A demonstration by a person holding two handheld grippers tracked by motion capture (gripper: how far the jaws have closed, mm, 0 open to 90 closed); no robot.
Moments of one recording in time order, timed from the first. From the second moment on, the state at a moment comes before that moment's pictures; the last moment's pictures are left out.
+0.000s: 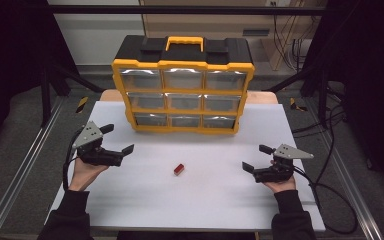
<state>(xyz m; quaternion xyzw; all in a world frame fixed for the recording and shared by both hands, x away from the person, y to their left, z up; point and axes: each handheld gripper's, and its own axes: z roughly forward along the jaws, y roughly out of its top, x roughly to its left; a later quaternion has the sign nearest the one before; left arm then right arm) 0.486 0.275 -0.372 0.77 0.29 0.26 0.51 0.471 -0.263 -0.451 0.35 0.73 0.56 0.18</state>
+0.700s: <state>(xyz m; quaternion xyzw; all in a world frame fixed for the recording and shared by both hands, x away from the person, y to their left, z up) 0.494 0.267 -0.358 0.78 0.27 0.27 0.49 0.471 -0.262 -0.452 0.35 0.73 0.56 0.18</state>
